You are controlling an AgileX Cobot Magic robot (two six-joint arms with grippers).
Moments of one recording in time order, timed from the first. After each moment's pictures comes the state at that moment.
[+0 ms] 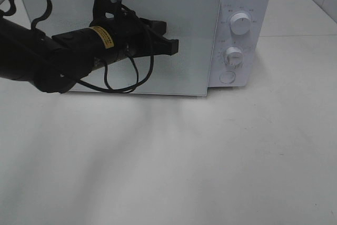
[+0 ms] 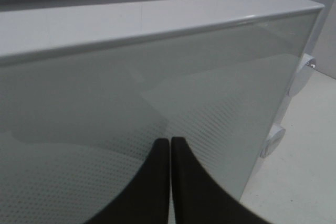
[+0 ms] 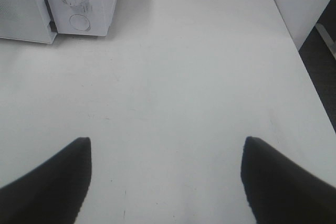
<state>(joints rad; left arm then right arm) -0.65 1.94 -1.01 0.07 -0.63 -0.17 0.08 0.00 -0.50 -0.12 1.05 0.05</state>
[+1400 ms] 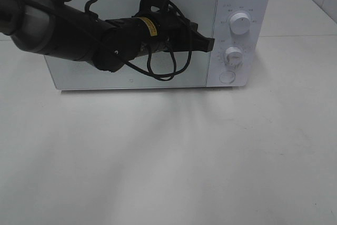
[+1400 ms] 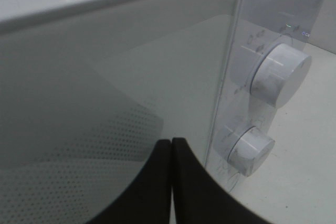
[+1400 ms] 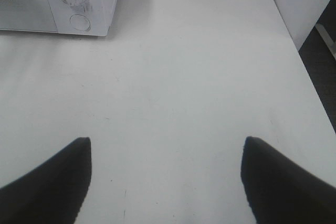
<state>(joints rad) -0.71 2.10 -1.31 0.01 -0.40 -0.07 0.08 0.00 -0.50 -0.12 1.05 0.05</state>
